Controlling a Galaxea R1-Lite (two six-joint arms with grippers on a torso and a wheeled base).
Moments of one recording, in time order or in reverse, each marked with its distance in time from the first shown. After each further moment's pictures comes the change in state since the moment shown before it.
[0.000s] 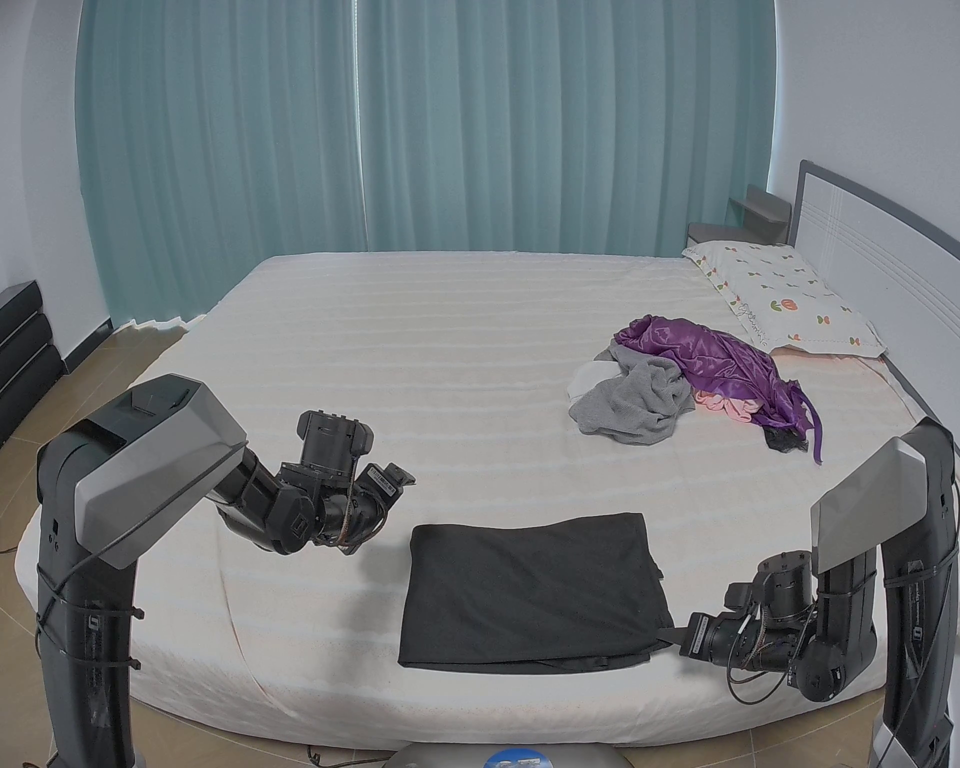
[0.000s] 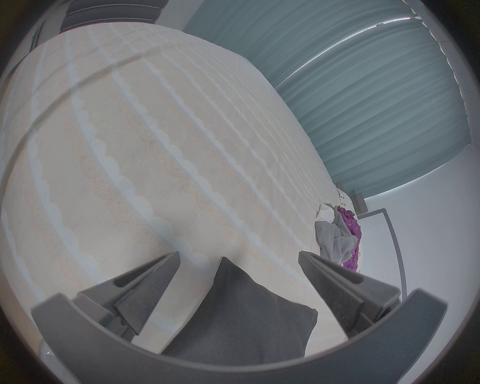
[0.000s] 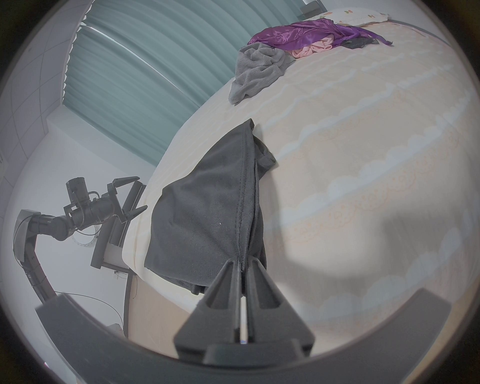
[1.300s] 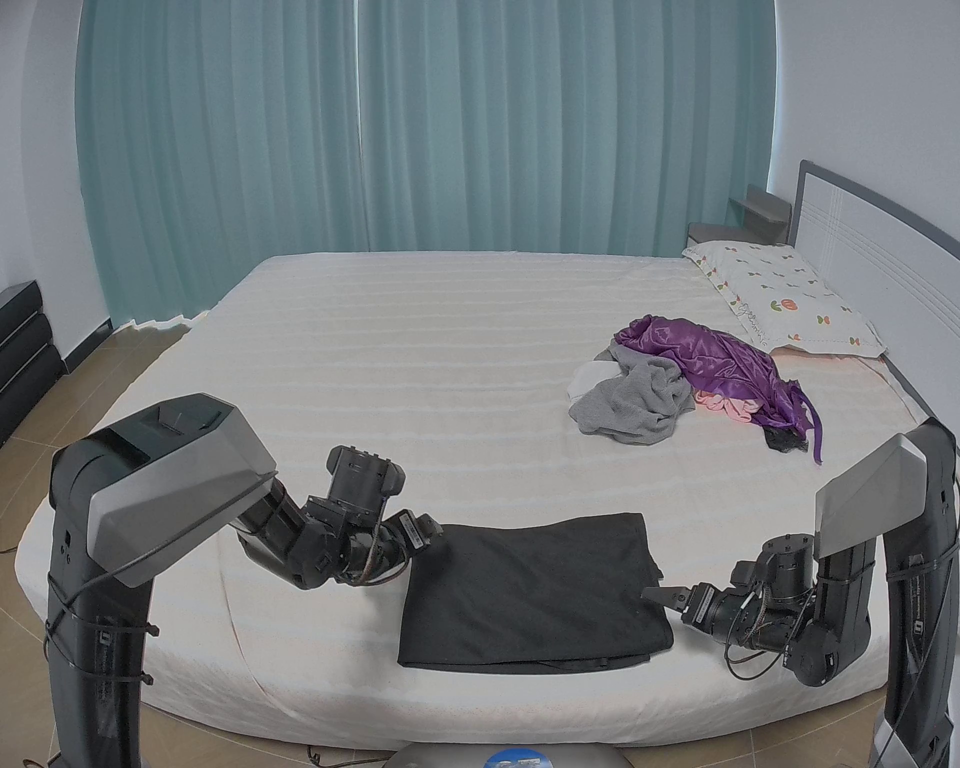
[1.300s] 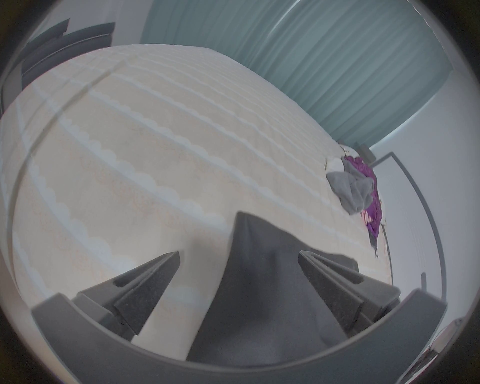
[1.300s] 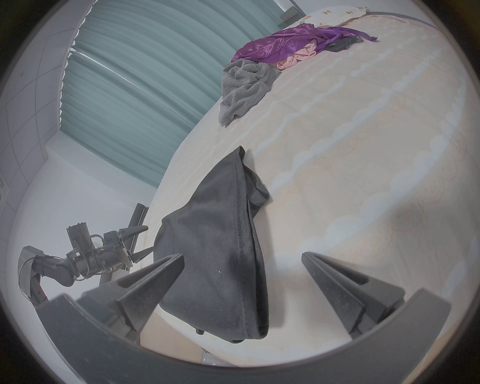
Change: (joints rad) left arm -0.087 0.009 0.089 0.001 0.040 0.249; right arm -0.055 0.016 -0.097 0.000 -0.002 0.098
